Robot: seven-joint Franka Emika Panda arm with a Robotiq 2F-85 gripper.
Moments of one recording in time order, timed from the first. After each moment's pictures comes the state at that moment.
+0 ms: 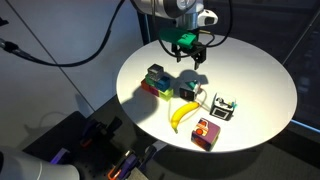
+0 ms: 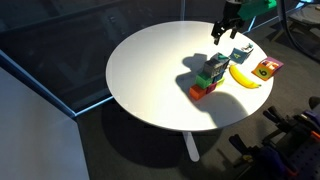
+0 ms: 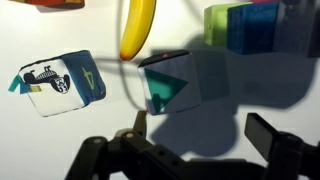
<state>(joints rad) -0.08 0.37 -0.08 -1.99 0.00 2.36 -0.03</state>
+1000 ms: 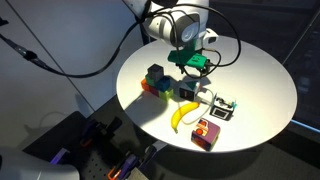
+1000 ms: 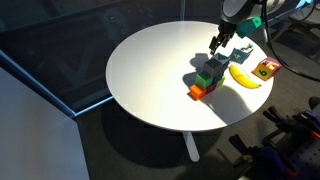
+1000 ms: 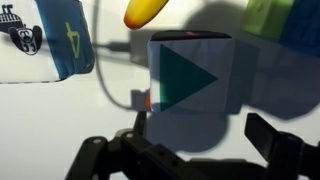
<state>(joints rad) -0.17 0.53 0.00 -1.97 0.01 2.59 -0.29</state>
